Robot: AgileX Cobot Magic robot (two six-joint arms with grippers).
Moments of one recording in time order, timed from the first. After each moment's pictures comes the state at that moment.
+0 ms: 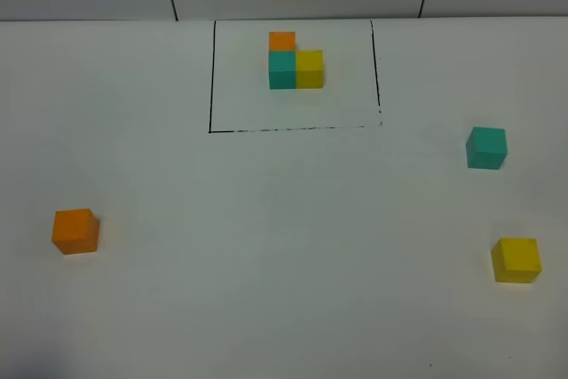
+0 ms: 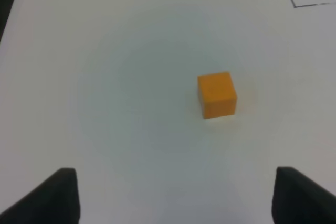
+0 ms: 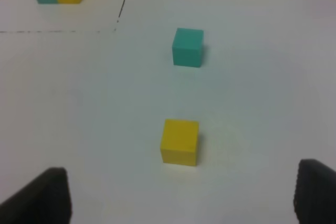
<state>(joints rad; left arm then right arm) -0.06 0.10 -0.53 0.06 1.02 0.02 0.03 0.01 -0.50 0.08 1.07 -0.05</state>
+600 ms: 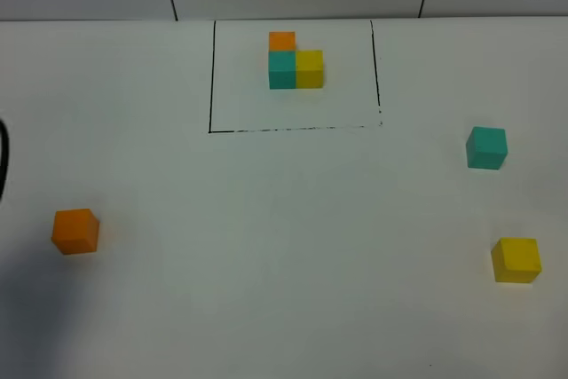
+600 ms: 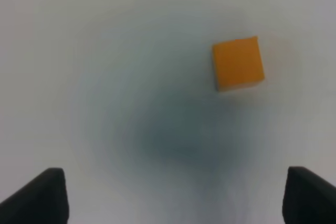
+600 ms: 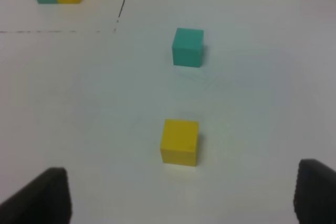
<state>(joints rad) -0.06 0.95 -0.75 0.10 0.88 -0.03 0.03 0.01 -0.50 0.08 1.07 -0.05</state>
